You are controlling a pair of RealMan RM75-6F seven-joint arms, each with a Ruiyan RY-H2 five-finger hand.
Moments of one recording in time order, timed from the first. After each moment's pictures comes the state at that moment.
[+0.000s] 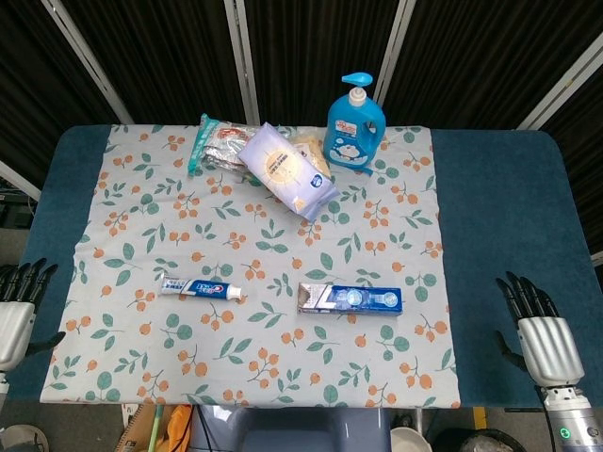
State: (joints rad) left arm -0.10 -1.10 -0.02 -1.65 1.47 1.44 0.17; right arm 0.09 -1.11 0.01 -1.66 -1.57 1.45 -0.08
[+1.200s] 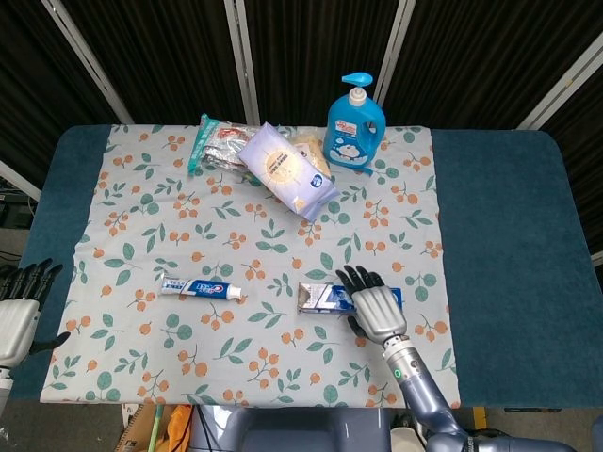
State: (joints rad) left arm -0.12 -1.08 -0.03 -1.67 1.43 1.38 0.13; right arm 0.51 -1.61 0.19 -1.81 -1.00 1.10 -0.78
